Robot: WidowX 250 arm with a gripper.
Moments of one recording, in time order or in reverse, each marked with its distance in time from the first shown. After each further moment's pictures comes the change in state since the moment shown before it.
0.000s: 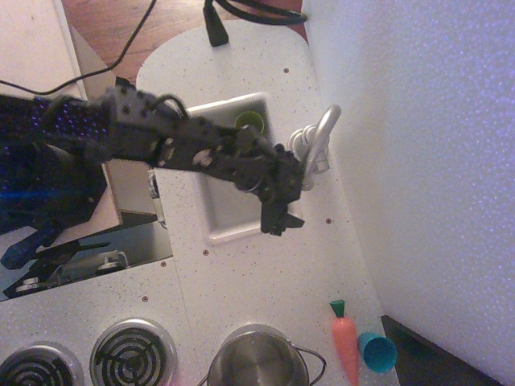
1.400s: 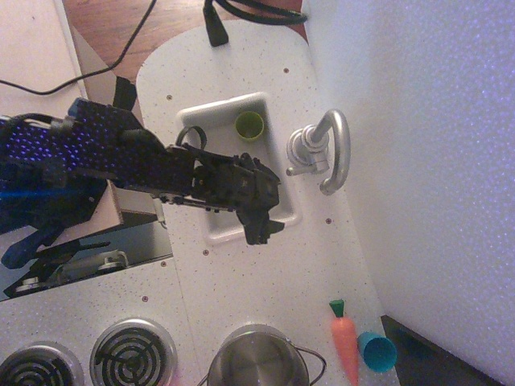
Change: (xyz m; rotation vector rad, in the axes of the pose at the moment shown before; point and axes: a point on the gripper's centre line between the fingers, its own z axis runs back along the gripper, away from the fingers) arm -0.007 -0.003 0.026 0.145 0.045 0.043
